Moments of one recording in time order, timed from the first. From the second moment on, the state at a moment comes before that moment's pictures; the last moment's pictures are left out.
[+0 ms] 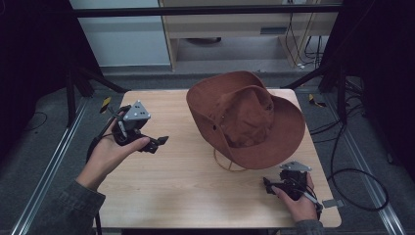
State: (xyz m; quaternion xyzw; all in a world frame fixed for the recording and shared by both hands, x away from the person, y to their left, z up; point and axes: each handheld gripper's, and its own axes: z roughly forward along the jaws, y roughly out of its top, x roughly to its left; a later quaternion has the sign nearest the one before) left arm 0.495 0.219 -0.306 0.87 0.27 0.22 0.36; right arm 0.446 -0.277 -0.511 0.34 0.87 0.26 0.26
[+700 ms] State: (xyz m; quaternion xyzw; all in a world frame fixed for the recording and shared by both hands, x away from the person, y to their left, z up) left arm 0.515 0.244 -0.386 0.88 0.31 0.19 0.31; right arm 0.445 -0.277 -0.511 0.34 0.87 0.26 0.27
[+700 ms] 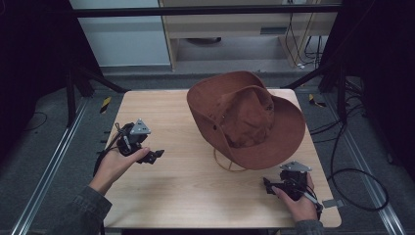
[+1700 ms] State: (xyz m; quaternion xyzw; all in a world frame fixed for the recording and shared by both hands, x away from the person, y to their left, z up) left arm 0.507 0.293 -0.479 0.86 0.39 0.14 0.29; right arm 0.445 -0.277 -0.511 0.34 0.87 0.26 0.27
